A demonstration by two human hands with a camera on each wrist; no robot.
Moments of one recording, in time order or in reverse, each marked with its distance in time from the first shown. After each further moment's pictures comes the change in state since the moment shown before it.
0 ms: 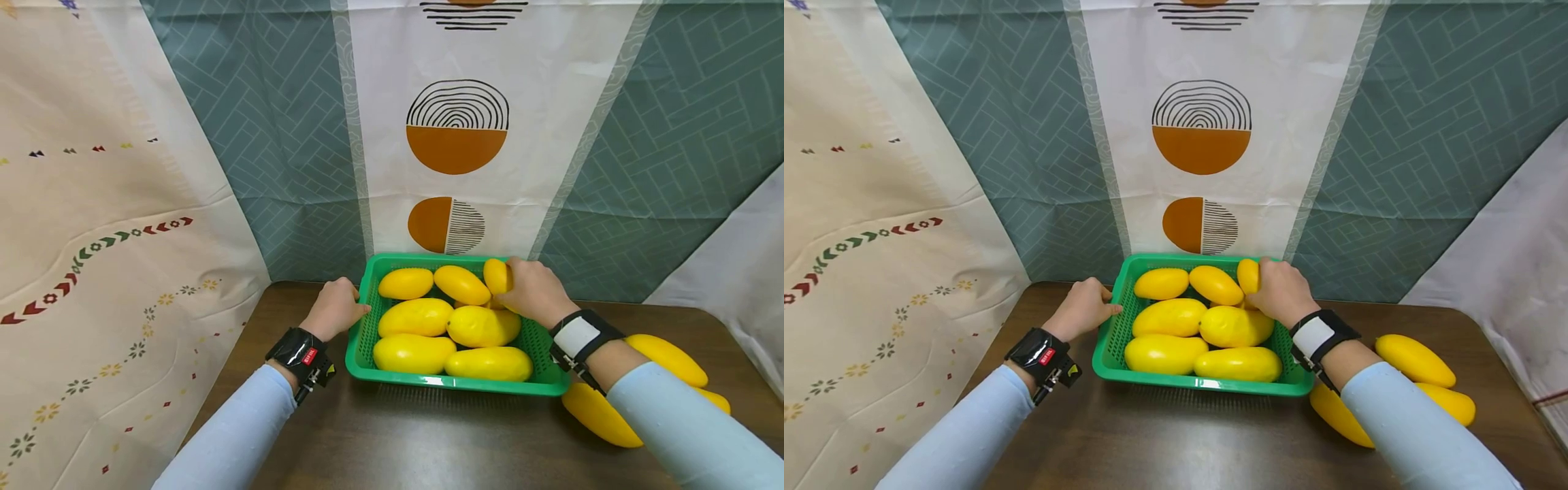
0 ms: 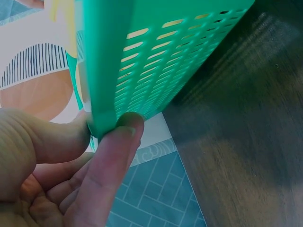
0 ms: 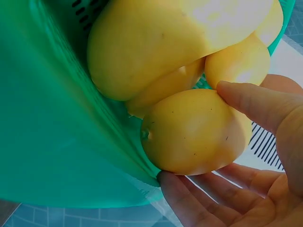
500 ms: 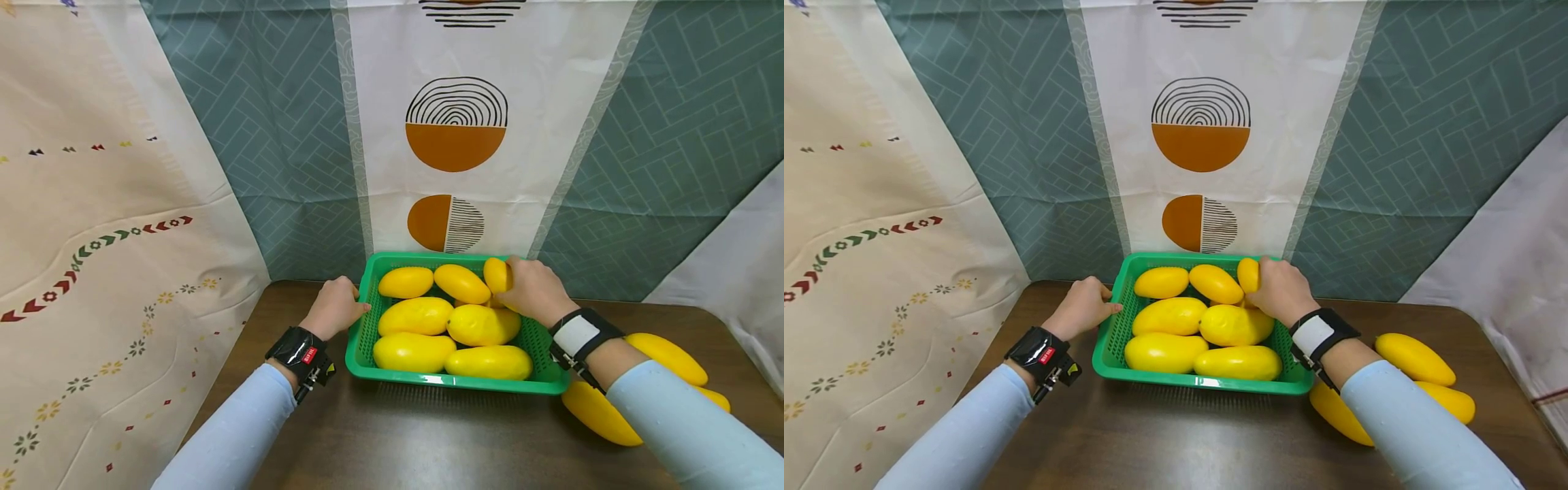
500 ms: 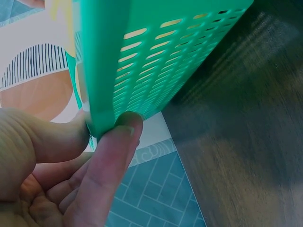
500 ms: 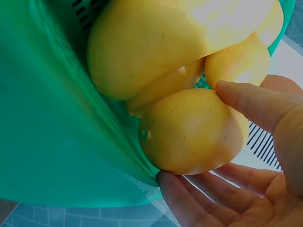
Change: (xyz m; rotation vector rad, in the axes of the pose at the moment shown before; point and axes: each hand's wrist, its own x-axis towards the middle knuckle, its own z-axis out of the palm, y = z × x) left_hand -0.002 -0.001 0.000 -0.007 0.005 0.007; right_hand -0.003 -0.001 0.004 -0.011 0.016 0.000
